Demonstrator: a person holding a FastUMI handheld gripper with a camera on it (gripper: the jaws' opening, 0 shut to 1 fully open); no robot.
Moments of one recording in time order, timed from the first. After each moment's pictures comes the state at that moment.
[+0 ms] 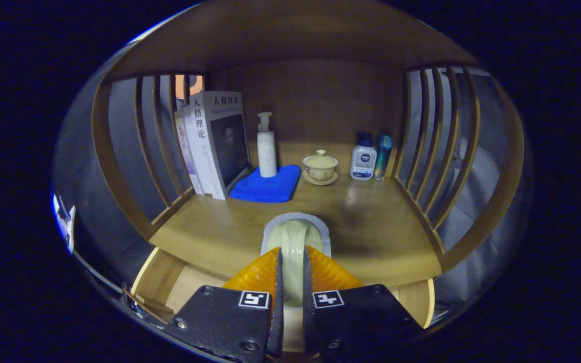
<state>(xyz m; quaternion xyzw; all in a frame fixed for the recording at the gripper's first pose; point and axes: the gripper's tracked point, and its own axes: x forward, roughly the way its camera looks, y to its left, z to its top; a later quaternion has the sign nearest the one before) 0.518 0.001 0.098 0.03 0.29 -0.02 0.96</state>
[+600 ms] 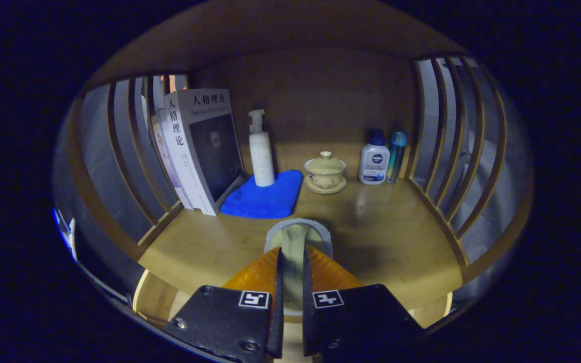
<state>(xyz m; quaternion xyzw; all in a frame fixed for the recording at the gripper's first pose) 0.577 0.007 0.080 0.06 0.29 -0.02 0.96</state>
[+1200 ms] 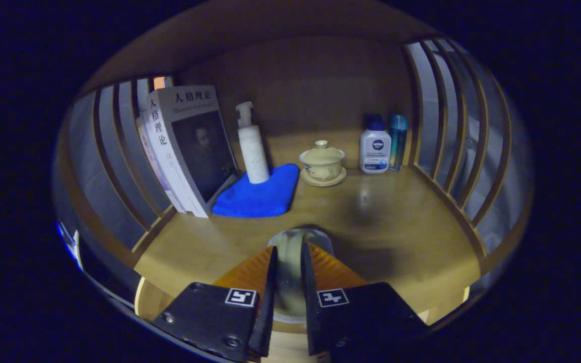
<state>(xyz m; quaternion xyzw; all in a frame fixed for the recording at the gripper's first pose) 0.591 0.002 0.062 0.09 0.28 -0.02 0.96</state>
